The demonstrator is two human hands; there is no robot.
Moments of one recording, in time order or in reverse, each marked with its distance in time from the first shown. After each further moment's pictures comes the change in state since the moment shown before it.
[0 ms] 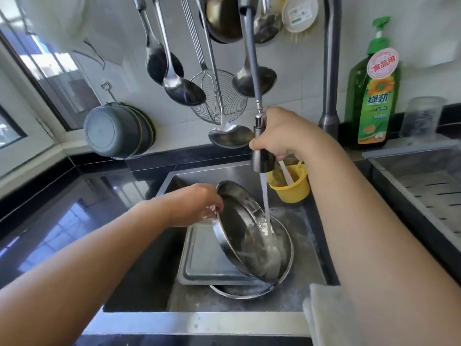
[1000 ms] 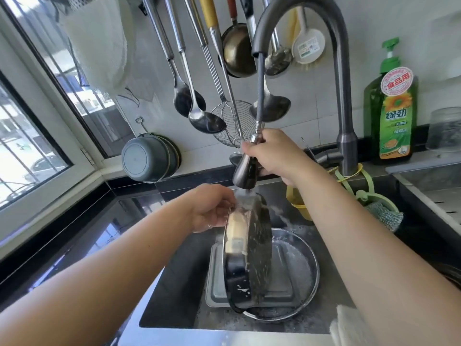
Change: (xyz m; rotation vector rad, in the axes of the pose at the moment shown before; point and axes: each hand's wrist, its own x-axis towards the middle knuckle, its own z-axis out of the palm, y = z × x) left_hand -0.010 0.027 -0.051 -1.549 0.151 -0.596; right_hand 0.010 -0.023 0.027 0.599 0.044 -0.116
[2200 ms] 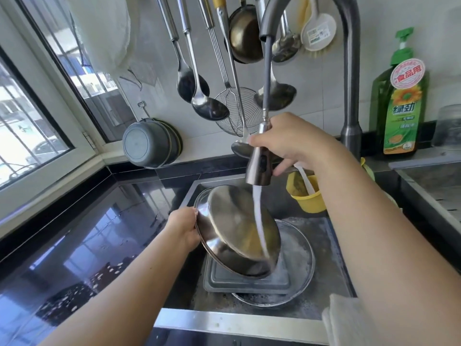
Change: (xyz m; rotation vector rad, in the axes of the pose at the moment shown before) left_hand 0.029 -0.083 -0.026 -0.473 0.558 -0.038; right_hand -0.014 -0.016 -0.021 -0.258 -0.101 0.059
